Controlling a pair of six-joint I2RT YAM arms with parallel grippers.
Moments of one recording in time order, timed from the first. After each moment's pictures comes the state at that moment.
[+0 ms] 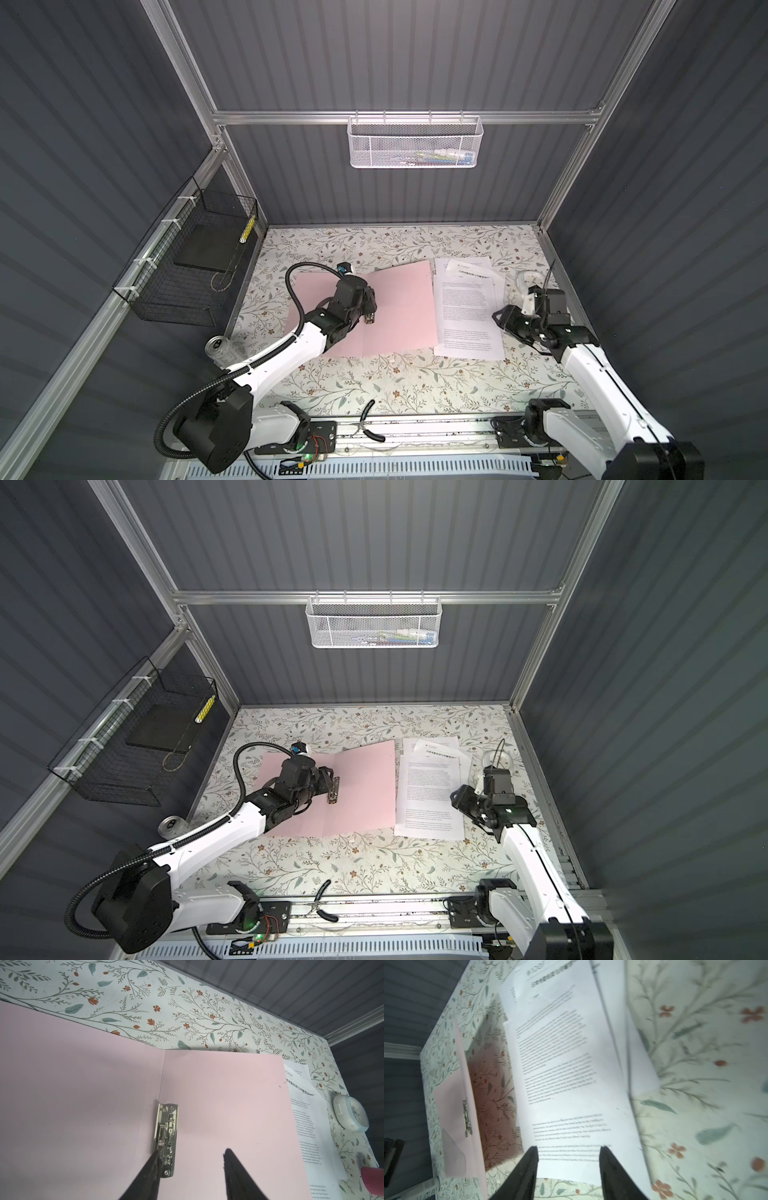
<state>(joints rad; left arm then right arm) -0.61 1.29 0.79 -0.16 -0.22 -0.64 -0.02 0.91 0.58 -0.60 -0.27 0.59</state>
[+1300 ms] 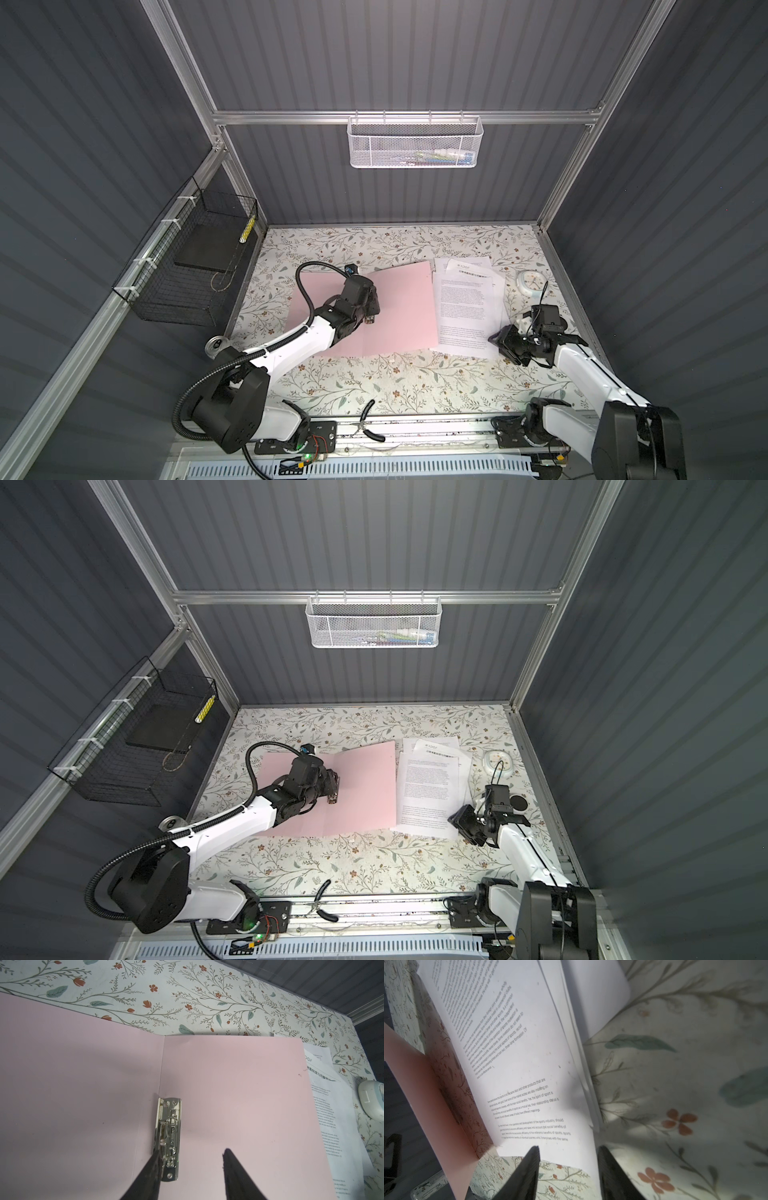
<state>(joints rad) -0.62 1.39 0.80 -0.14 -0.20 -0.62 -0.10 1.07 0.43 -0.50 -0.46 0.62</state>
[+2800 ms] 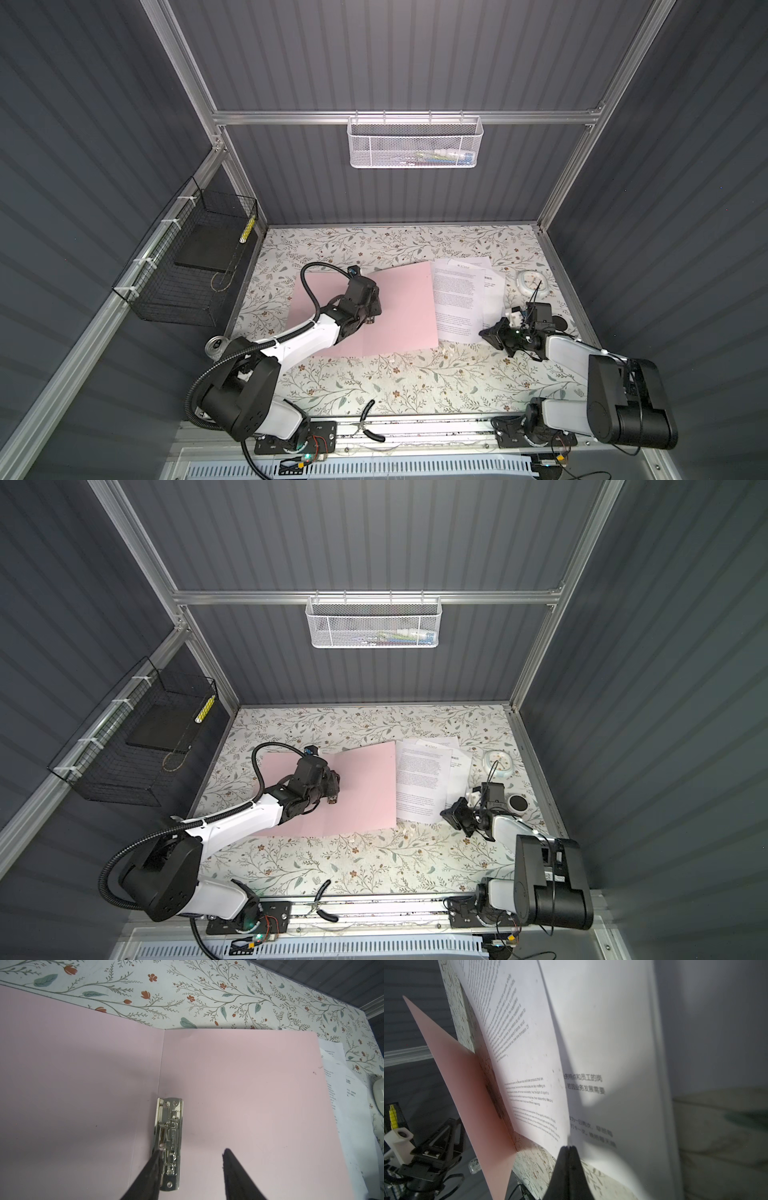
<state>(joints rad) -0.62 1.45 0.80 -0.10 -0.20 -0.62 -0.10 1.33 0.39 -0.11 -0.68 0.74</state>
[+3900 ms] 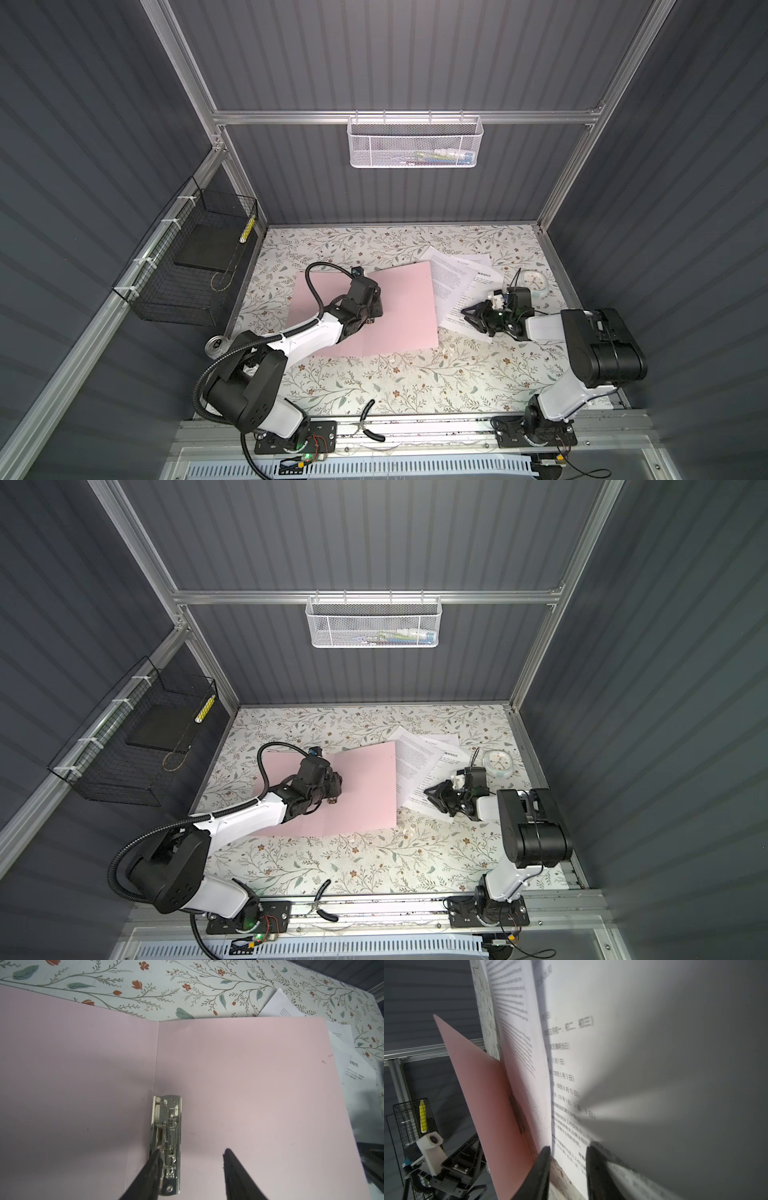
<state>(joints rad) -0.62 1.50 0.80 -0.08 -0.18 -0.58 0.05 1.69 0.53 0.34 -0.72 0.92</state>
